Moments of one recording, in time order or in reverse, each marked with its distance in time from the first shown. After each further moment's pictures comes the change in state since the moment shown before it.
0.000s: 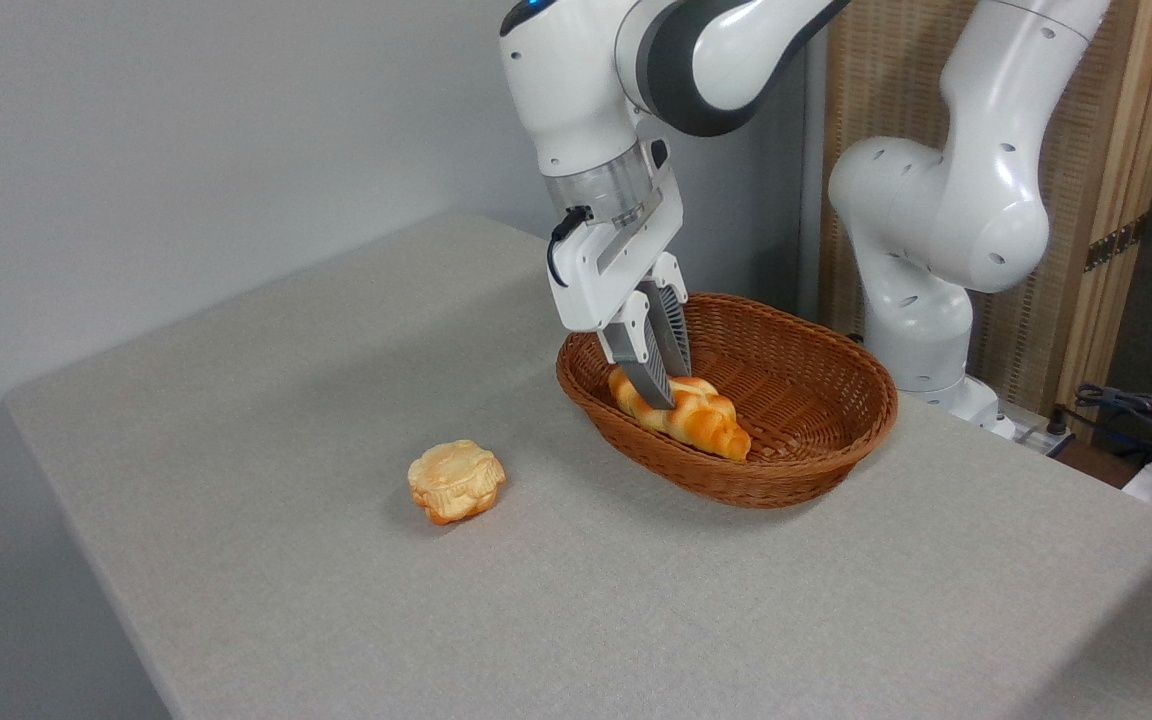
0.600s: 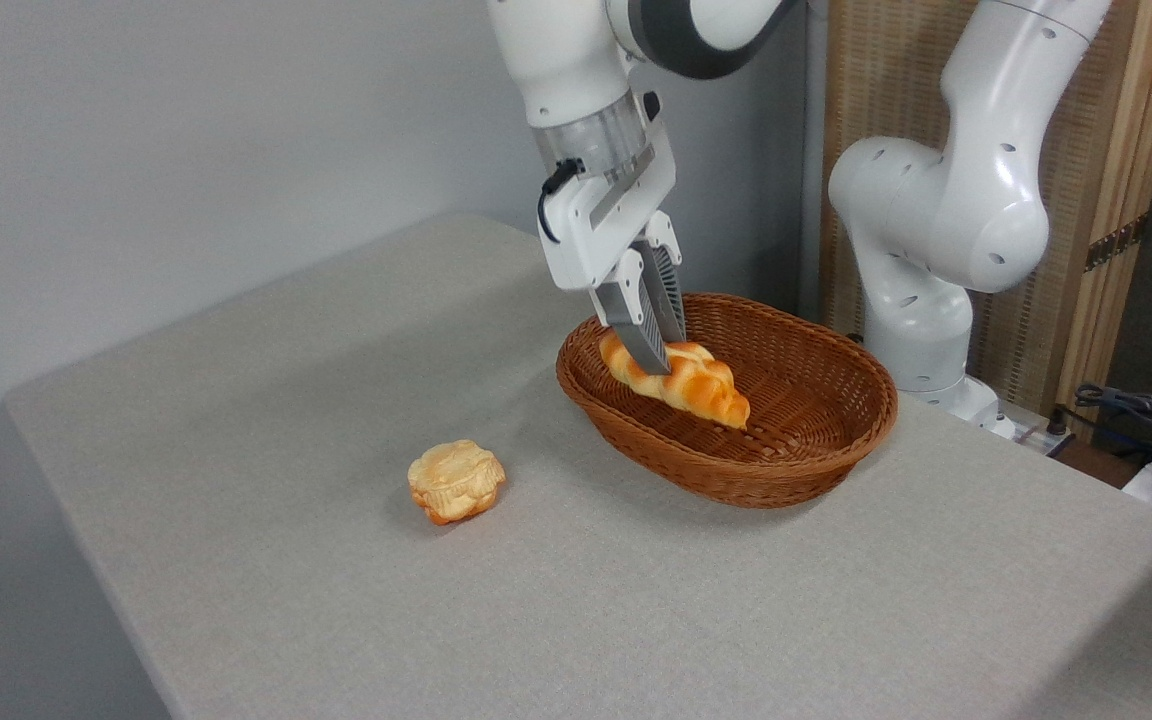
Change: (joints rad) arm -0.007 -0.004 0.031 0.127 0.000 -0.128 0.000
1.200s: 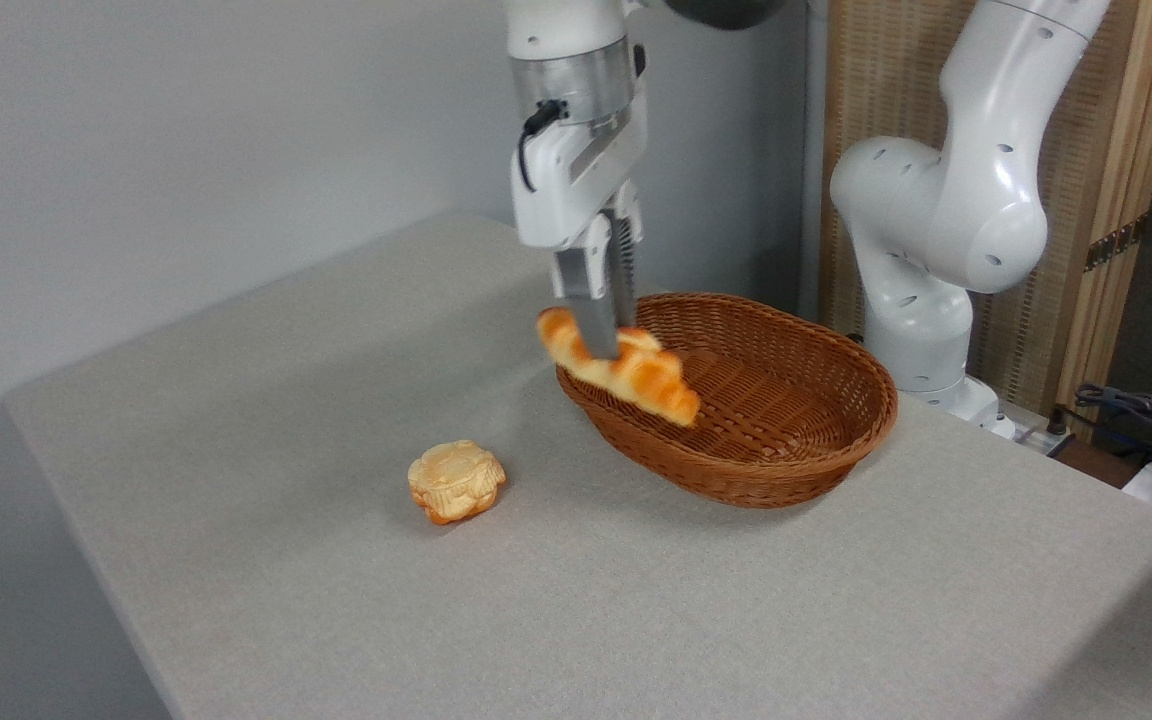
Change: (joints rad) arm -0.021 0.042 0.112 0.128 -0.009 0.095 0.001
